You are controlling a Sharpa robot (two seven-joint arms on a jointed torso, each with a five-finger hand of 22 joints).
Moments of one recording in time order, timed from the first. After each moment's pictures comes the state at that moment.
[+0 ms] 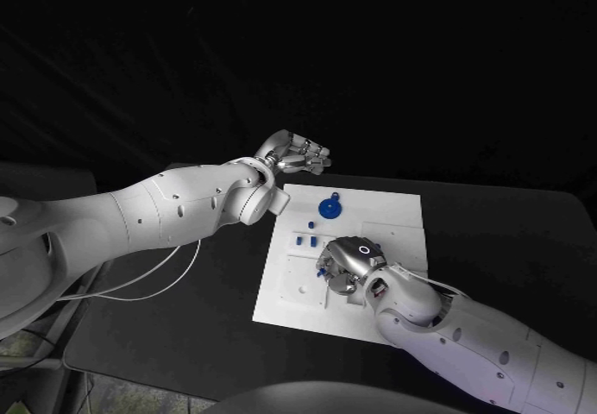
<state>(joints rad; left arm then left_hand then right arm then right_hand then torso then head) 1.22 -0.65 -0.05 1.19 -0.41 -0.39 0.29 1.35 -0.04 0.29 -0.13 0.10 1.05 0.14 0.07 0.06 1.08 0.14 0.06 0.06 1.20 0.11 0.07 0.08 0.07 1.03 0.09 0.07 0.34 0.83 -0.46 0.08 1.38 -1.93 -0.35 -0.27 1.27 -0.14 0.68 -0.24 0.12 1.29 0.07 0.06 0.07 1.37 0.02 0.06 0.06 1.46 -0.07 0.68 0.77 0.11 1.43 -0.09 0.39 1.06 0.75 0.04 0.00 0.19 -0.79</state>
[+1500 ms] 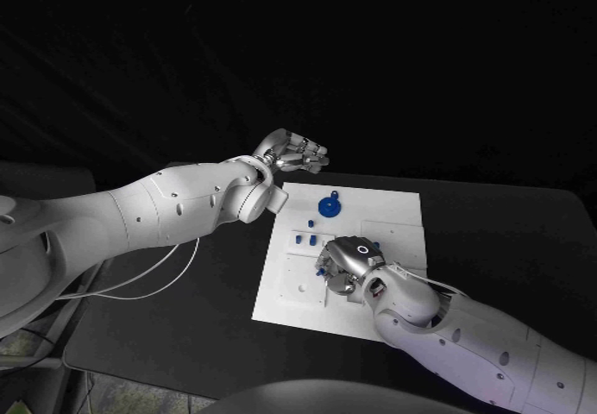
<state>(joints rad) 1.22 -0.65 -0.05 1.19 -0.41 -0.39 0.28 1.35 -0.04 0.29 -0.12 0.10 1.05 0.15 0.07 0.06 1.08 0.14 0.06 0.06 1.20 0.11 0.07 0.08 0.07 1.04 0.09 0.07 0.32 0.82 -0.46 0.08 1.40 -1.95 -0.33 -0.30 1.27 -0.14 0.68 -0.24 0.12 1.29 0.07 0.06 0.07 1.37 0.02 0.06 0.06 1.46 -0.07 0.69 0.77 0.11 1.44 -0.09 0.37 1.09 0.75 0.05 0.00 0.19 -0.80</state>
